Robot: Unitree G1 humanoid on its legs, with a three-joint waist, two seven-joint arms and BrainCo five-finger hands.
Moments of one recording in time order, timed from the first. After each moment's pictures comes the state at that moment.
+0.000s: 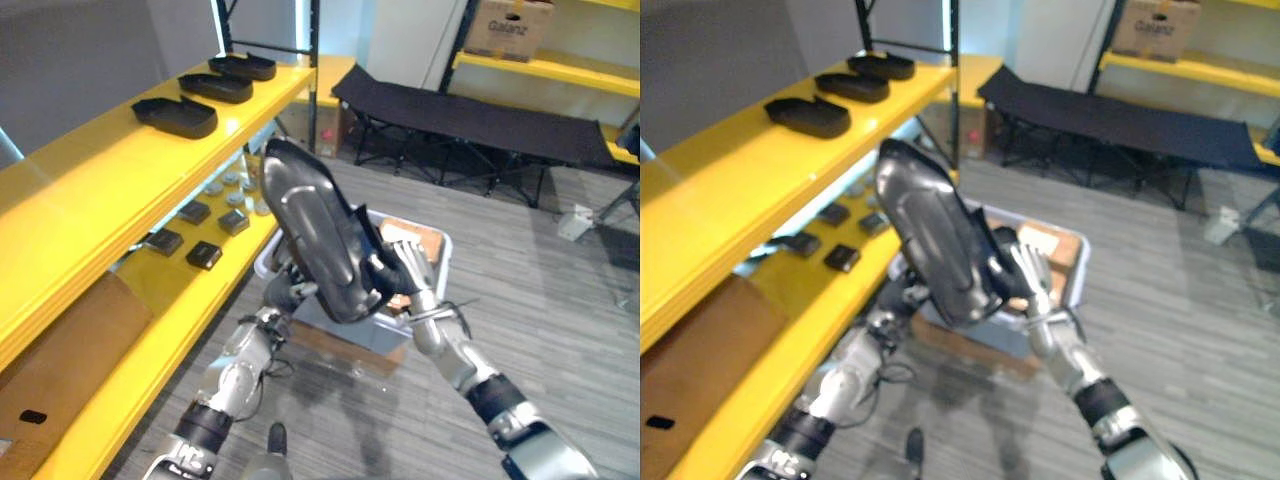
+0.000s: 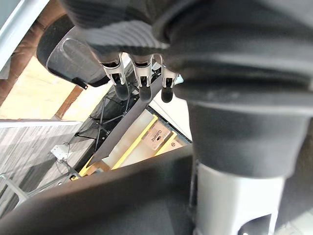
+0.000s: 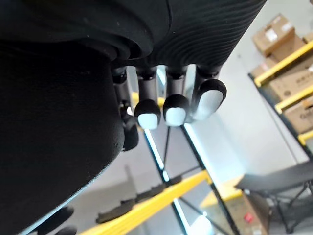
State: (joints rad) left arm -0.23 0.22 -0.30 0.19 -0.93 0.06 -0.13; right arm -0.39 -0.36 0.41 0.45 -0.71 -0.22 -0.61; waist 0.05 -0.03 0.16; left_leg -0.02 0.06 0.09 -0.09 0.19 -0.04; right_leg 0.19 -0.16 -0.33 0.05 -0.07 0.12
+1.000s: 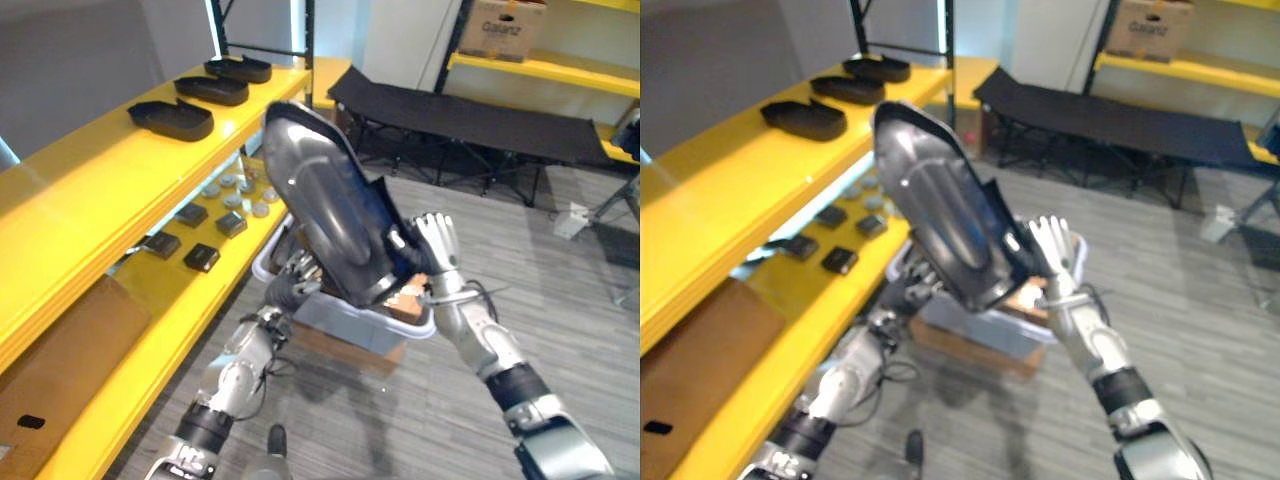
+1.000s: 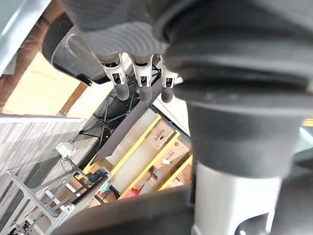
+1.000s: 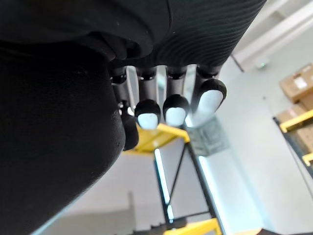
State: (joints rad) left arm -0.21 0.21 -0.28 0.15 -0.92 0.11 -0.11; right arm -0.42 -0.43 0.31 0.36 -0.86 -0.27 -0.61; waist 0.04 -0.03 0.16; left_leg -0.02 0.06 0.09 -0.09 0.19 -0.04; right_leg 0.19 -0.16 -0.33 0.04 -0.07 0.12
